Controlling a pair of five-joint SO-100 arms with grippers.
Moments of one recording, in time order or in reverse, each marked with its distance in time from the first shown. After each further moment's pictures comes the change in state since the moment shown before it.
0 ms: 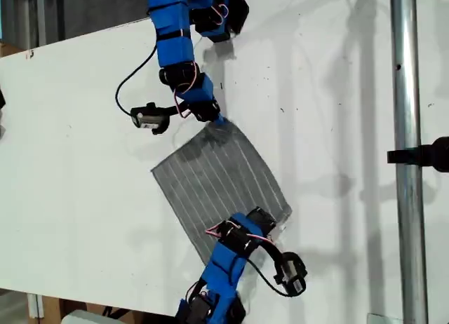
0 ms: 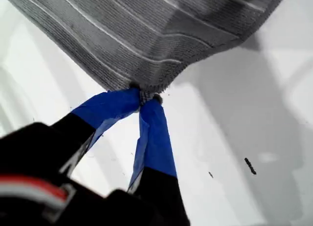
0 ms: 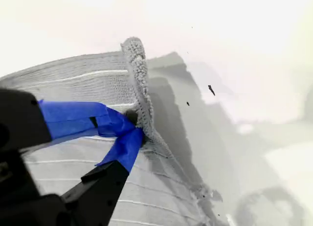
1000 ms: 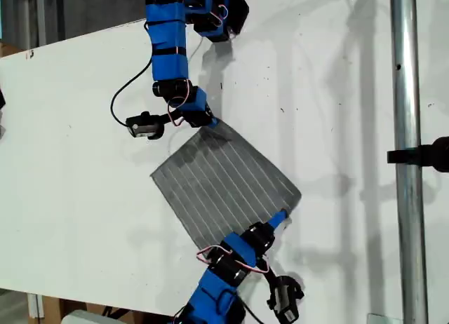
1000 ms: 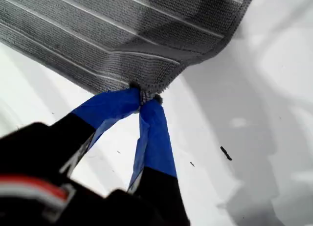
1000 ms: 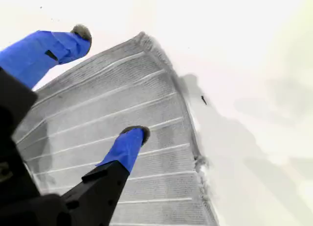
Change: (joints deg) arm 0 4.0 16.2 19.5 -14.7 -1.6; arm 1 5.4 -7.7 -9.0 8.3 -2.5
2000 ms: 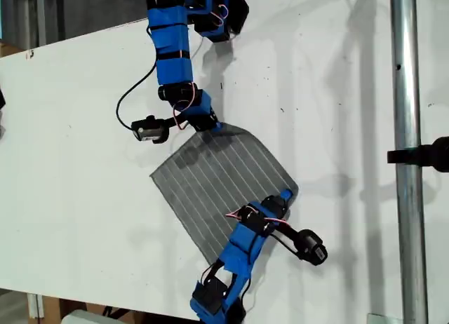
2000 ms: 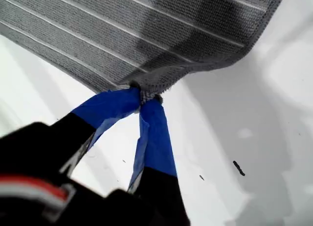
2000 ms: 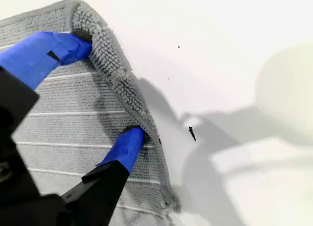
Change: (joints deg) arm 0 -2.8 -36.8 -28.5 6.5 -11.9; arm 1 -2.2 -2.8 0.0 -4.3 1.2
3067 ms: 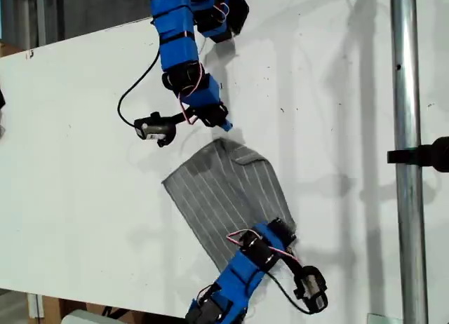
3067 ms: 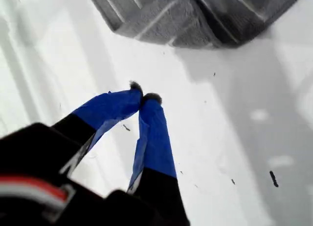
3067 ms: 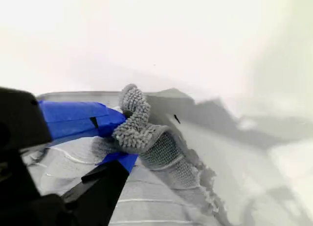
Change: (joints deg) arm 0 6.9 17.7 3.8 9.8 8.0; arm 1 -8.2 6.0 -7.6 3.4 -1.2
